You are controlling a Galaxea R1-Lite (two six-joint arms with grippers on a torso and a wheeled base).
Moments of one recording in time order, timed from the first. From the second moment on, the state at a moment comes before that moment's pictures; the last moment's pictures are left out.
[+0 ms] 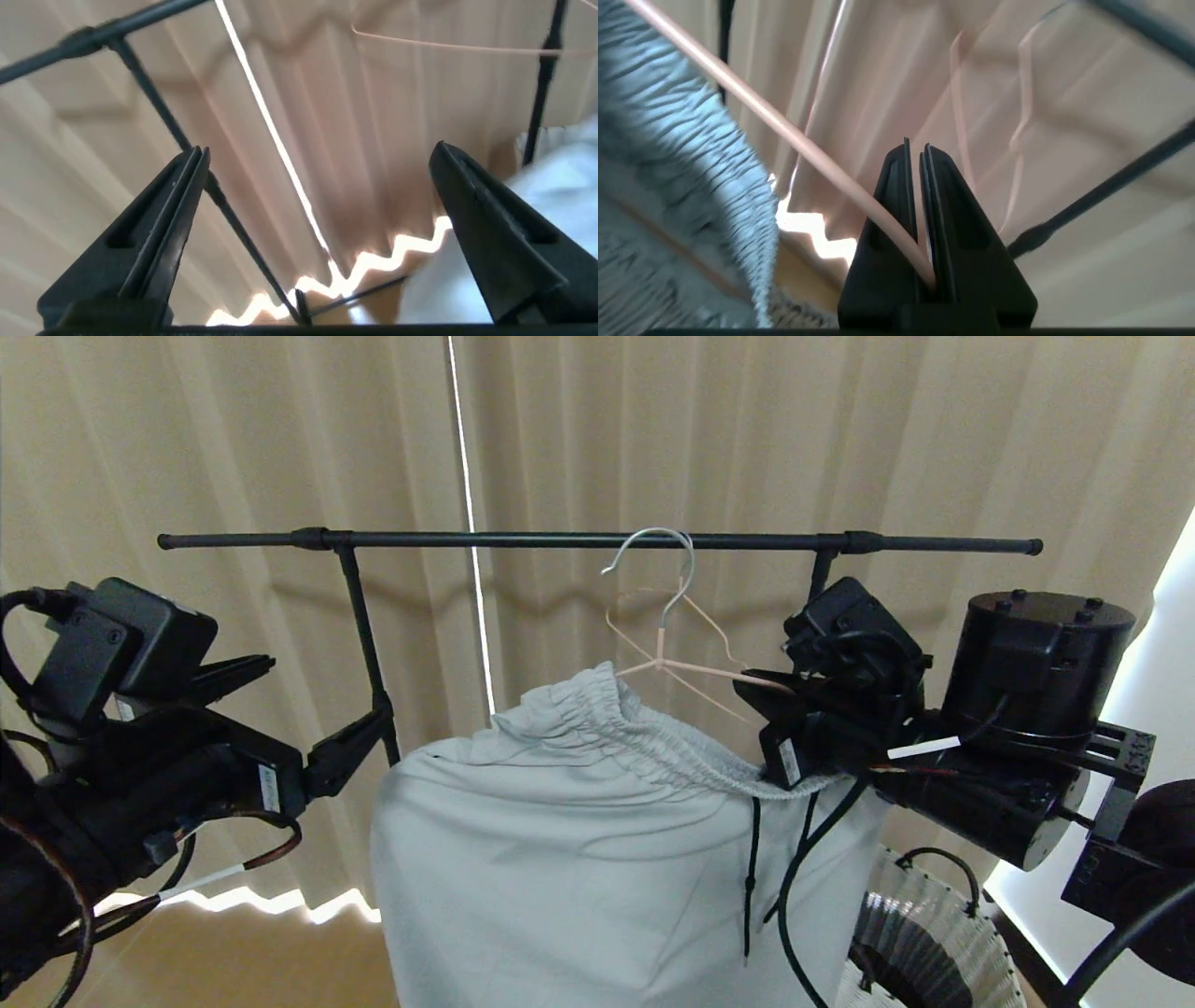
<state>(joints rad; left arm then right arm) -0.37 1.29 -0.48 -0.74 0.10 0.31 0.62 1.67 -0.79 -0.71 -0.17 -0.29</state>
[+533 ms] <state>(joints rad) -0.35 1.31 -0.45 -0.74 0.01 0.38 0.62 1.60 -0.80 -0.66 -0.17 -0.30</state>
